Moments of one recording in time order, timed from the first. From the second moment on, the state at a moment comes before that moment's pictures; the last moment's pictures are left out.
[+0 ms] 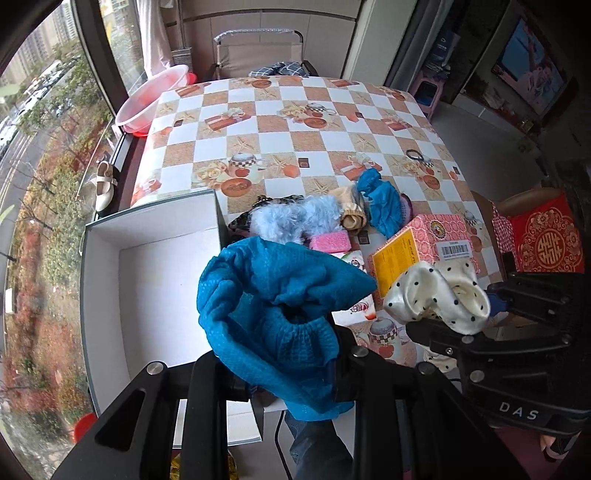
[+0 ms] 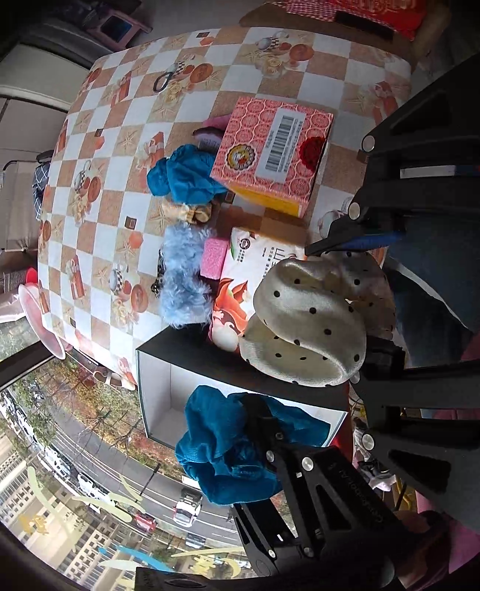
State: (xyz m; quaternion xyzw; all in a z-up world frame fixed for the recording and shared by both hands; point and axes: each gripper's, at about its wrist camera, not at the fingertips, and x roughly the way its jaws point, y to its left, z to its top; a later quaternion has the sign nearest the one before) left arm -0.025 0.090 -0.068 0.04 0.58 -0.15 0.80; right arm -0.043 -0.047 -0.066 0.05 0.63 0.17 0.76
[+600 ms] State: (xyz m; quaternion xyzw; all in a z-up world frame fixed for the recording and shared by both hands) left arm -0.035 0.179 -0.076 -0.05 0.58 -0.04 0.81; right arm -0.033 0.037 -0.061 -0.04 0.63 0.25 0.74
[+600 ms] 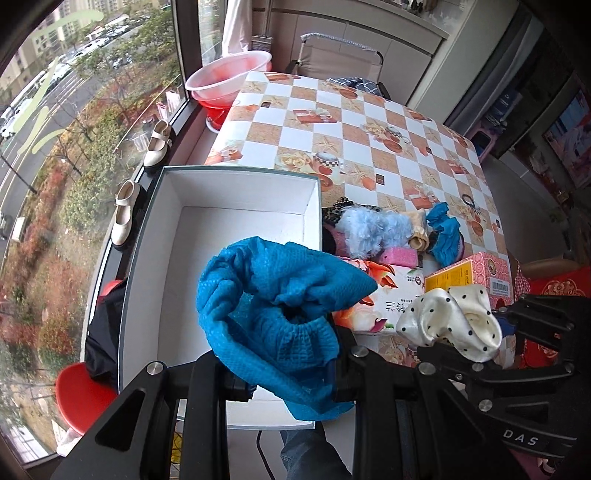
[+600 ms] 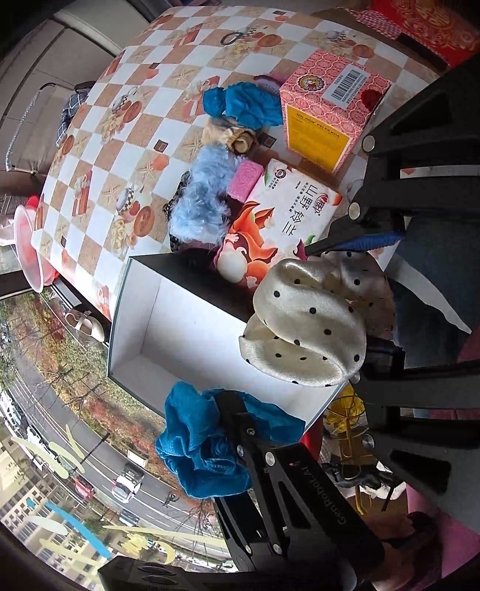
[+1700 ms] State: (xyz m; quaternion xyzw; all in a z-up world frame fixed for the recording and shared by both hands) left arm -0.088 0.283 -0.139 -0.12 0.63 0.10 0.76; right arm -0.040 0.169 -0.080 -0.15 0.63 0.37 0.67
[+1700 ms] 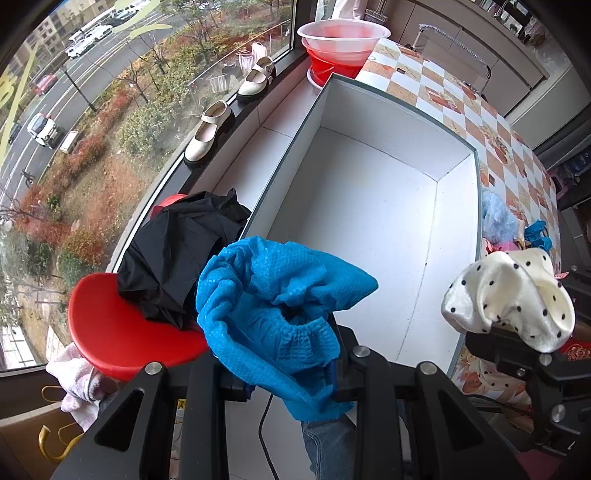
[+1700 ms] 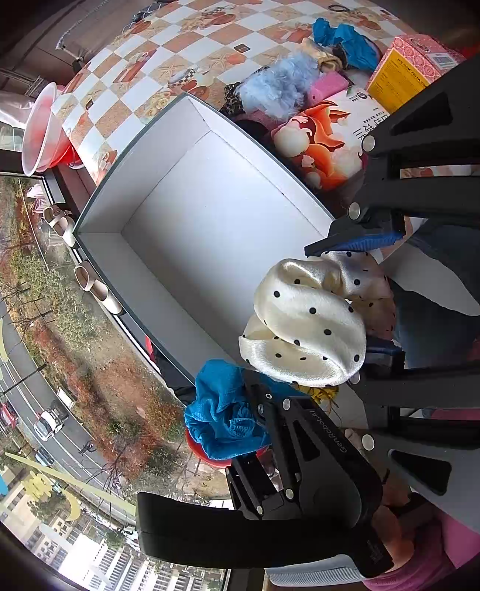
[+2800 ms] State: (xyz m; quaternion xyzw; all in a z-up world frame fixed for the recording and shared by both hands) left arm -0.080 0.280 -0.157 -0.10 0.65 0.10 0.75; right arm -0.033 0.176 -0.099 -0.16 0.65 0.37 0.65
